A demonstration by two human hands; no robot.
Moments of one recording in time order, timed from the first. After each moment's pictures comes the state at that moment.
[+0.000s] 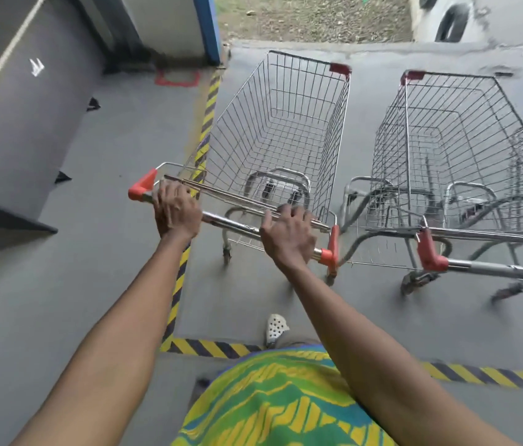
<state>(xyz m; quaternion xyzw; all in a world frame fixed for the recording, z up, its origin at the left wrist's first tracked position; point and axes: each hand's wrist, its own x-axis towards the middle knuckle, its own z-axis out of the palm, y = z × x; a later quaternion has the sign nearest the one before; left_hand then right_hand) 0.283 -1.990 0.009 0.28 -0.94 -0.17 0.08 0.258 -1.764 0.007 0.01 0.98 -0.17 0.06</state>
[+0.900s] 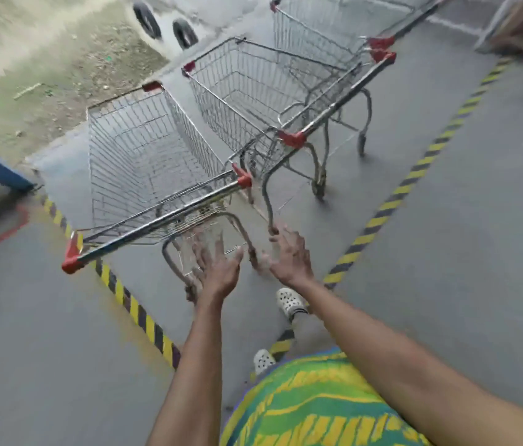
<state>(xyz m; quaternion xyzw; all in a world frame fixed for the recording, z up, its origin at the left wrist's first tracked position) 0.391 -1.883 -0.005 -0.08 -0.93 -0.27 -0.23 0.473 -1.724 -0.033 0.30 0.88 -0.36 0.01</state>
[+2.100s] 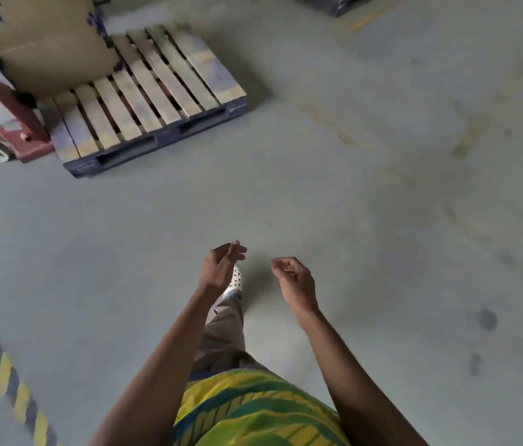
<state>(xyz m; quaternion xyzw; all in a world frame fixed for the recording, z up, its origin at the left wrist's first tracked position) 1.291 -1.253 -0.035 -0.58 -0.50 -0.16 -0.62 1.421 -1.380 -0.019 0.81 0.16 -0.37 -0.42</state>
